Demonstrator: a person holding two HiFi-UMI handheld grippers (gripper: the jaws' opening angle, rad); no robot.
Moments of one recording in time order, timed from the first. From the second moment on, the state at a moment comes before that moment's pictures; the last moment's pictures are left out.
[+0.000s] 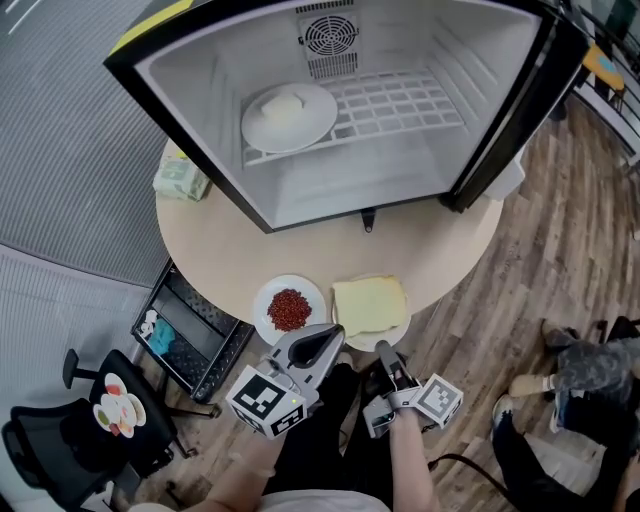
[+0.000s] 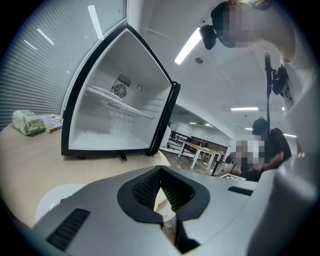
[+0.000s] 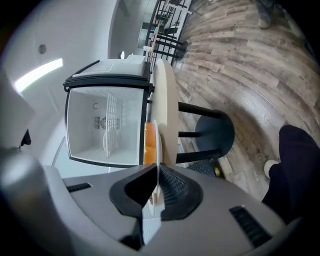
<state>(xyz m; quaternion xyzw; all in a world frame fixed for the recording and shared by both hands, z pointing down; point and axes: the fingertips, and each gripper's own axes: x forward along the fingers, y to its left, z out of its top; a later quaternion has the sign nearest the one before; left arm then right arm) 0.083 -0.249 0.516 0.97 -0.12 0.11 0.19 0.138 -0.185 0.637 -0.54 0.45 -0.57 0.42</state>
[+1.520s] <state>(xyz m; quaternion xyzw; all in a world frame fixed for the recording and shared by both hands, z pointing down) 0.136 -0.296 0.426 0.98 -0.16 0.04 0.14 0.248 -0.240 0.480 -0.55 0.51 -0.51 0.43</state>
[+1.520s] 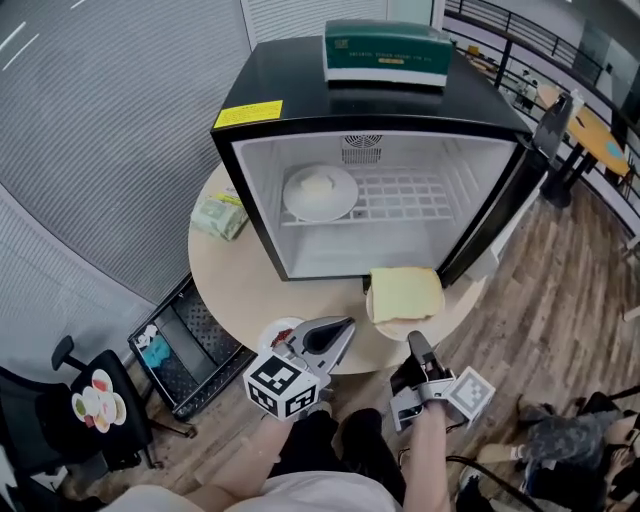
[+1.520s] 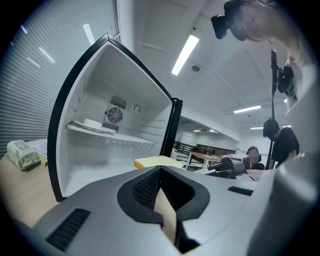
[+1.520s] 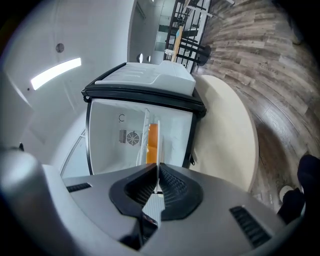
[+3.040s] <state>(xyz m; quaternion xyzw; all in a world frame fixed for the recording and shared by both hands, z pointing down) 0.184 -0.383 0.382 0.98 -0.13 0.01 0.16 0.308 -0.395 0.403 -0.52 0.50 -0.52 0.45</state>
